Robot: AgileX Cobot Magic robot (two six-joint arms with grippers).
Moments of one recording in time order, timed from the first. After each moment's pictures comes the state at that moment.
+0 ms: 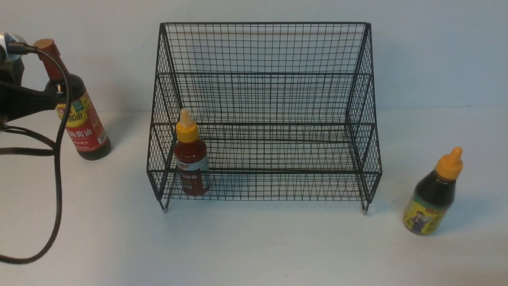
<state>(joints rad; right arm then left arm) -0.01 -0.01 0.02 -0.12 0.39 0.12 0.12 1.30 -0.66 0.00 -0.56 -0.01</state>
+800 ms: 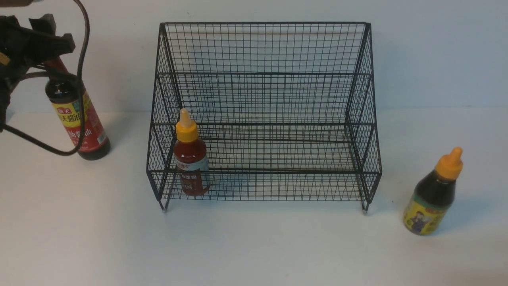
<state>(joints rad) -0.01 -0.01 0.02 -0.12 0.39 0.12 0.12 1.64 -1.07 -0.04 -0.45 0.01</state>
